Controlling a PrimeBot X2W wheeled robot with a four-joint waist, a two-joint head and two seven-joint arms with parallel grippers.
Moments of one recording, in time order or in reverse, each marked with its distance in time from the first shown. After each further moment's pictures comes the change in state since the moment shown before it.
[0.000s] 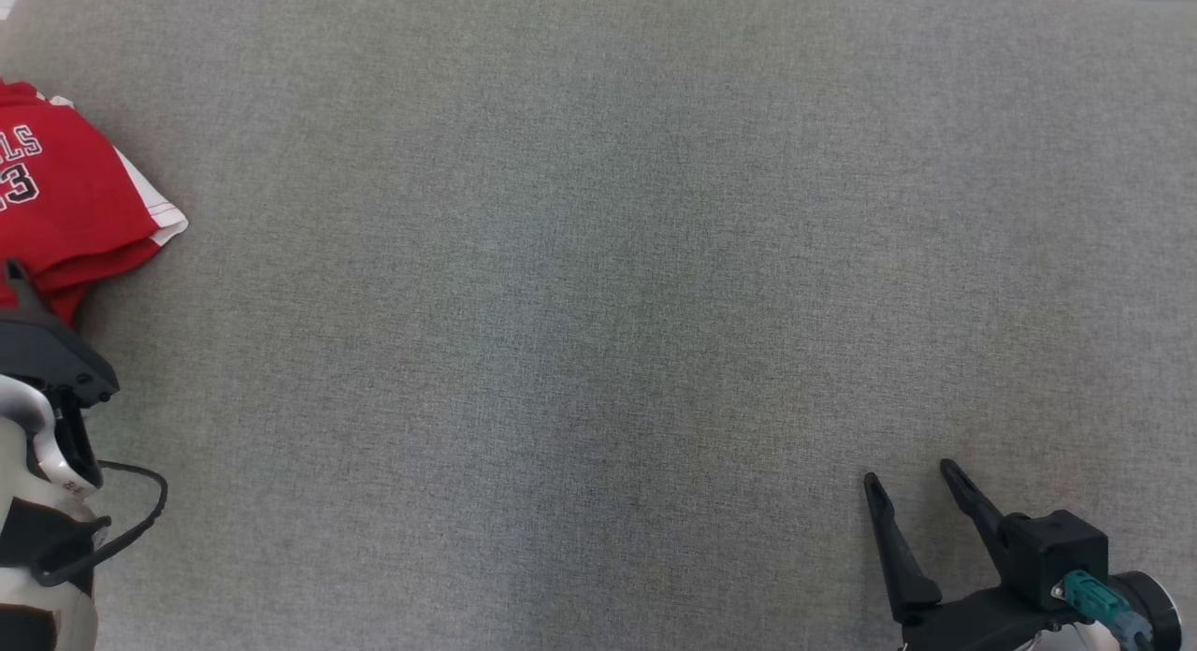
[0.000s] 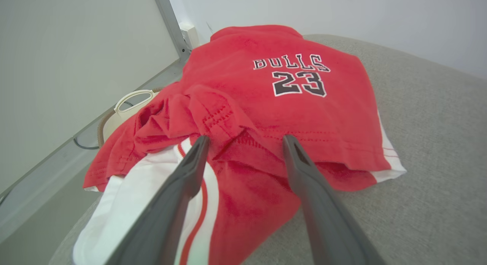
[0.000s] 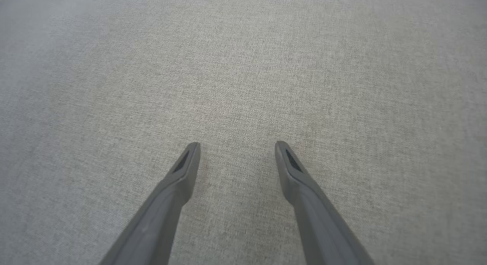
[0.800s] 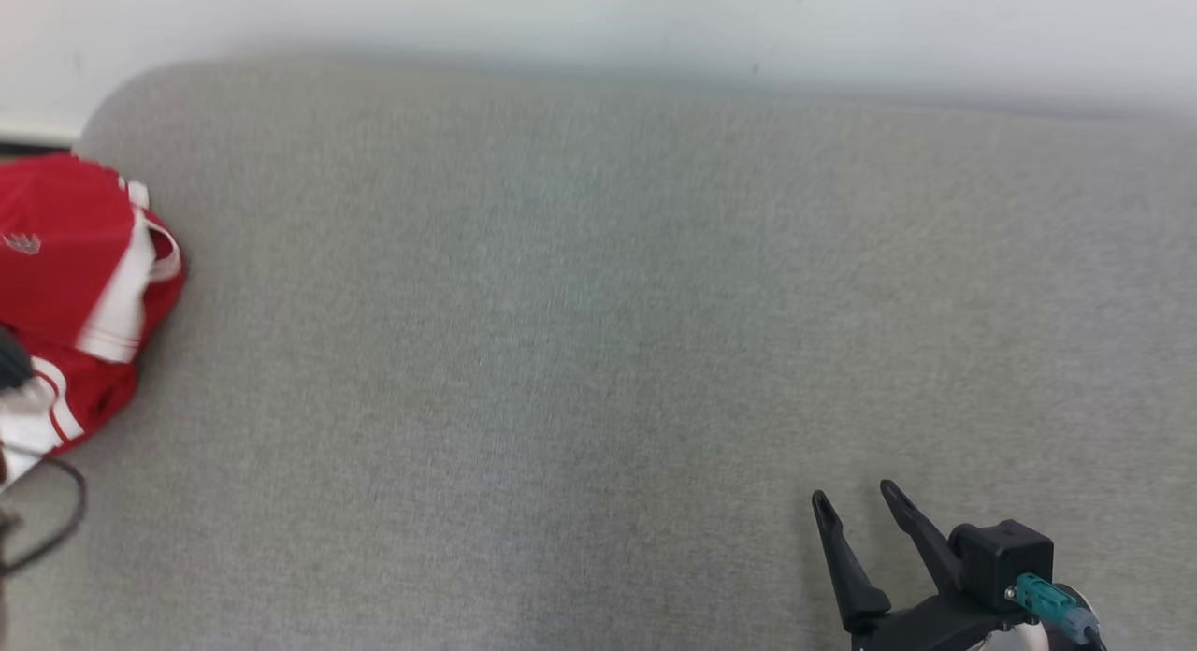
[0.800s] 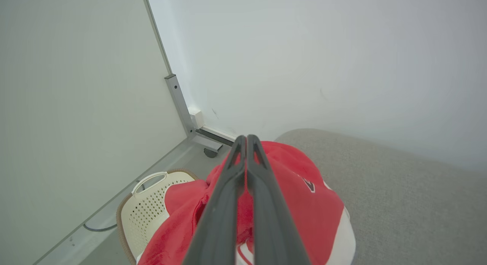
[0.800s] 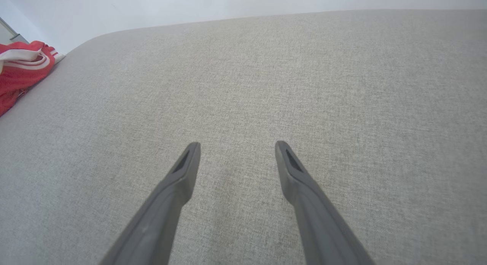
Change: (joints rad) left arm 0.008 0.109 -0.065 -0.052 0.033 -0.065 -0.070; right arm -0.052 0.000 0.073 0.189 0.125 0.000 -0.103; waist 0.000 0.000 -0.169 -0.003
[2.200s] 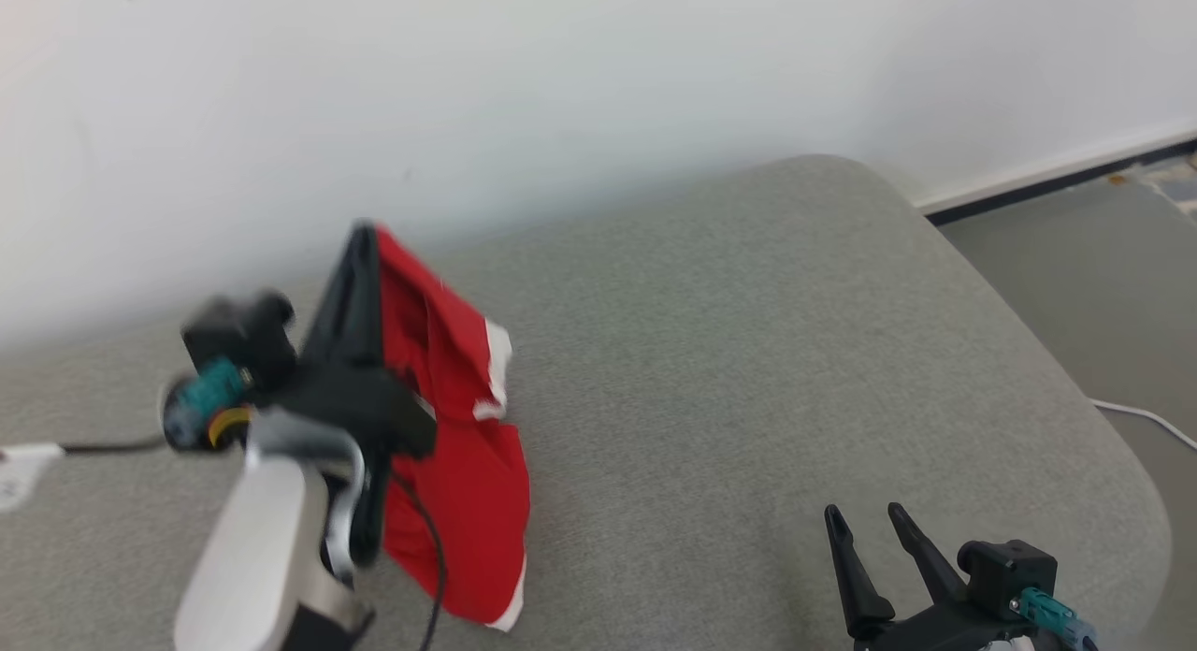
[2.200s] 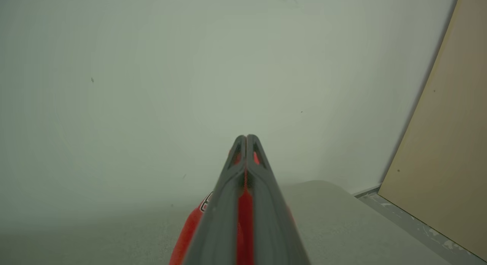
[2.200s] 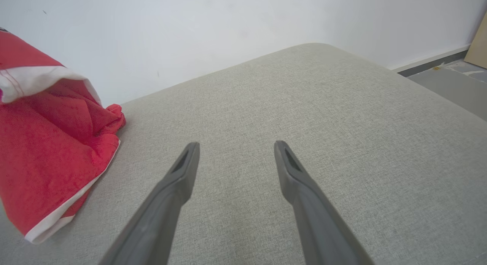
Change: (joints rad) left arm 0.310 -0.343 -0.265 -0.648 -0.079 -0.058 0.077; right arm -0.068 0.000 -0.018 0.252 0.105 0.000 -0.157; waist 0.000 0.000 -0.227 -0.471
